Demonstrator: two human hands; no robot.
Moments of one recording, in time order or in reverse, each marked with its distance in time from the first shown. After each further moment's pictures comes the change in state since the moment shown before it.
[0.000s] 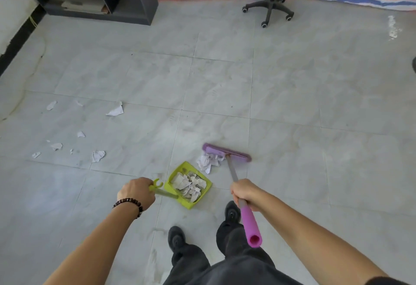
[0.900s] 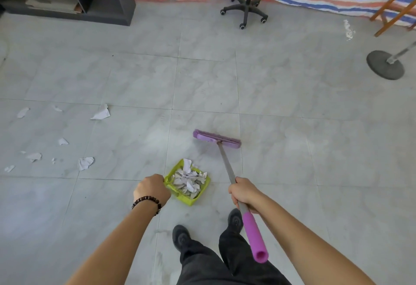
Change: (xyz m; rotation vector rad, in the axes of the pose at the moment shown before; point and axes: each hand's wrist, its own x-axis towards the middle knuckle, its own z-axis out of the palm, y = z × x) left_hand 0.009 -0.055 0.016 -0.085 0.005 0.102; right_hand -0.043 0.012 0.108 0.028 0.132 -0.107
